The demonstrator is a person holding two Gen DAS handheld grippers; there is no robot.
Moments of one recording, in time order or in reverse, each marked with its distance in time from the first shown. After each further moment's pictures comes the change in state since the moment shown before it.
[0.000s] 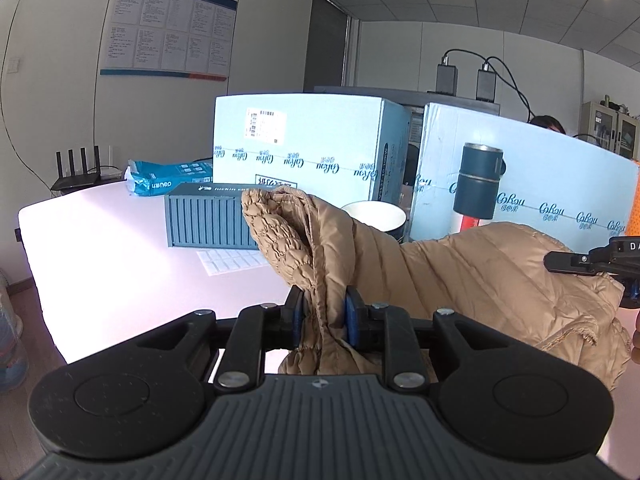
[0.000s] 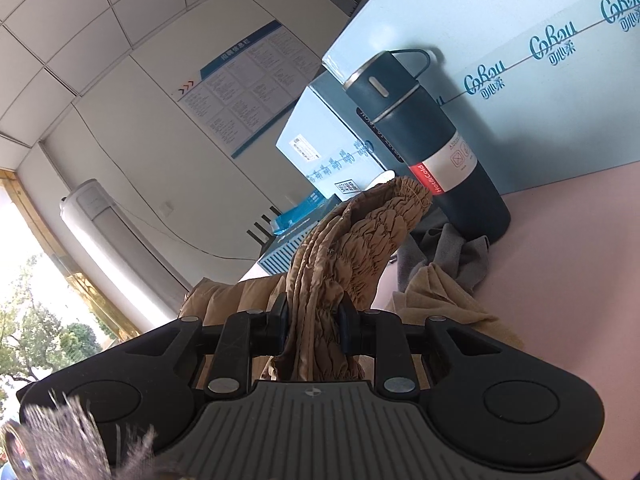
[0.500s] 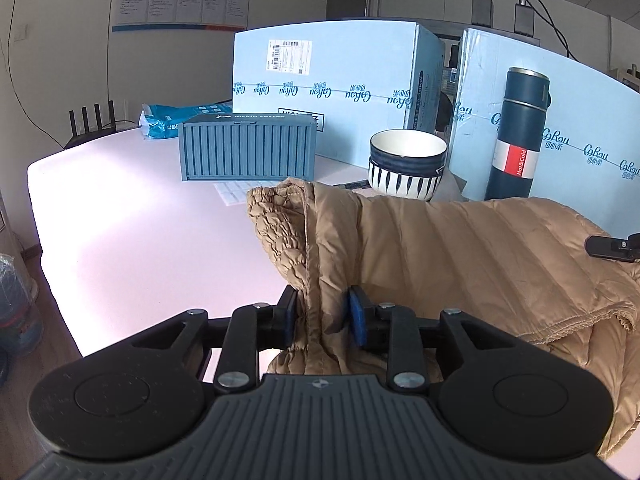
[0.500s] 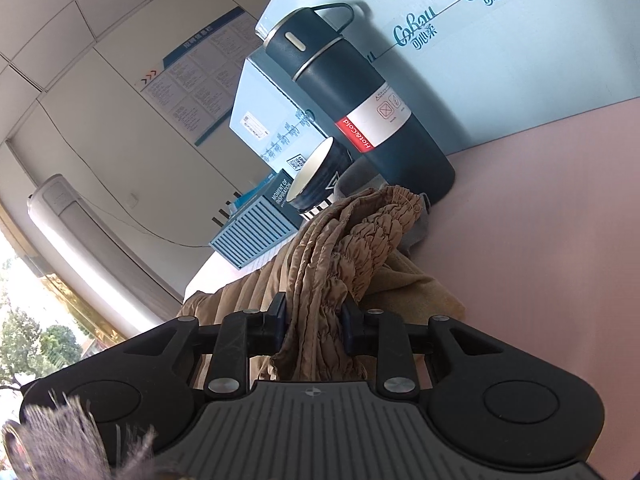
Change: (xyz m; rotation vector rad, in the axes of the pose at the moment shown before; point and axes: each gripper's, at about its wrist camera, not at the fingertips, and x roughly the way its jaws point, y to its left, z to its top) left arm 0.048 0.013 -0.042 -0.004 0.140 0.072; right arm 0.013 -0.042 -0.027 0.036 0.040 -0.090
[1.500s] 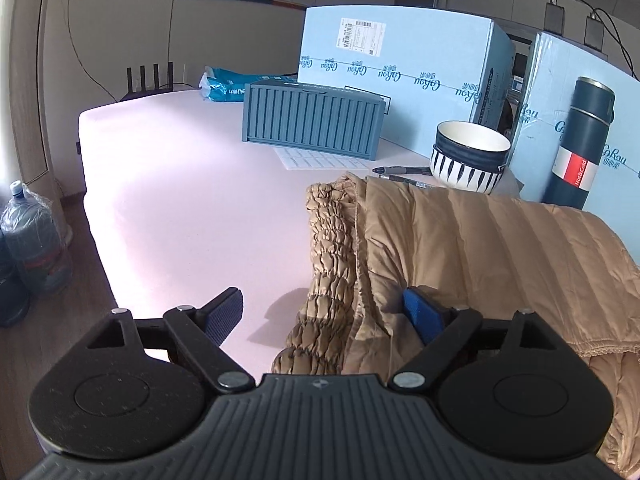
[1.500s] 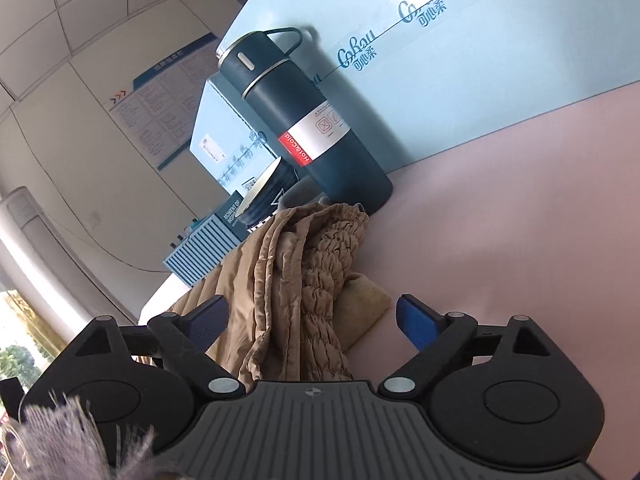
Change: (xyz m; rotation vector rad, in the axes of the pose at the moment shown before) left arm -0.008 0.015 -0.017 -0.160 0.028 0.144; right arm -0.025 -0.017 -0.026 -0.004 -0.118 -0.126
